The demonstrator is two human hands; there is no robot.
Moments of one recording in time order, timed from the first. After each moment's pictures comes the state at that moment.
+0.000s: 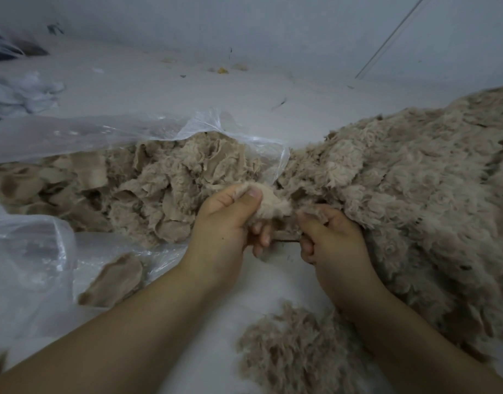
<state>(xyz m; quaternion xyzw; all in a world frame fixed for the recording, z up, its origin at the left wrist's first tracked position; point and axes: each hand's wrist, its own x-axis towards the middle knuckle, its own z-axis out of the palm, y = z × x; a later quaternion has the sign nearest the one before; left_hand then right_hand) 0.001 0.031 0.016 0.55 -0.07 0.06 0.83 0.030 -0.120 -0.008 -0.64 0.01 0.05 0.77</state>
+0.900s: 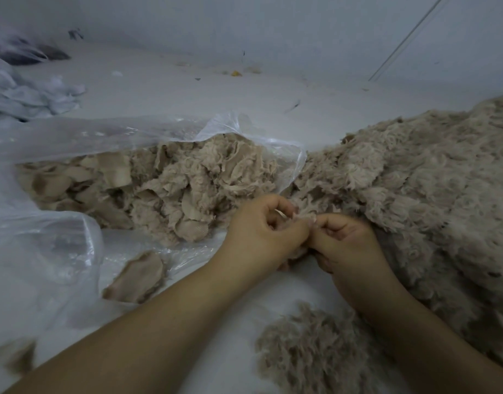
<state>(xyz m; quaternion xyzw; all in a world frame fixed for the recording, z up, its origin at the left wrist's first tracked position) 0.002 0.028 0.011 0.75 -0.03 0.09 0.65 0.020 -0.117 -0.004 -0.65 -0.13 0.07 0.74</state>
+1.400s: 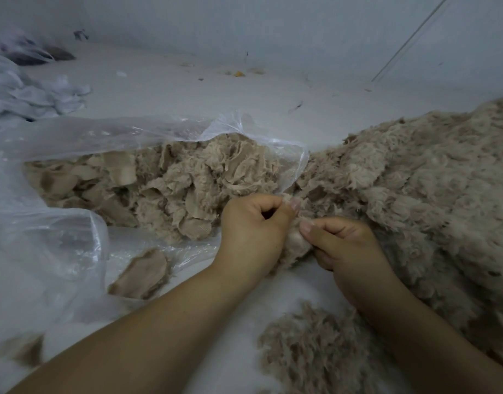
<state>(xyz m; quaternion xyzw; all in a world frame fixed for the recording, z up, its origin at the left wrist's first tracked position) 0.002 0.027 0.011 0.73 -0.03 0.22 0.64 0.025 -0.120 -0.011 -0.68 -0.16 0.08 0.71</state>
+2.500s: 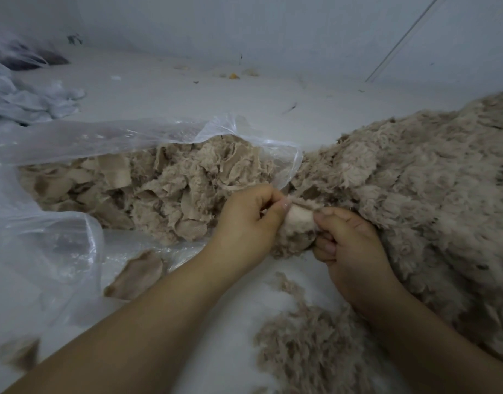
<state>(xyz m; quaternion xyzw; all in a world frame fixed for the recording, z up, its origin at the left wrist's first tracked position) 0.010 0.041 0.013 0.81 -0.07 0.16 0.55 0.025 -0.118 -0.006 -0.59 -0.07 0.07 0.80</state>
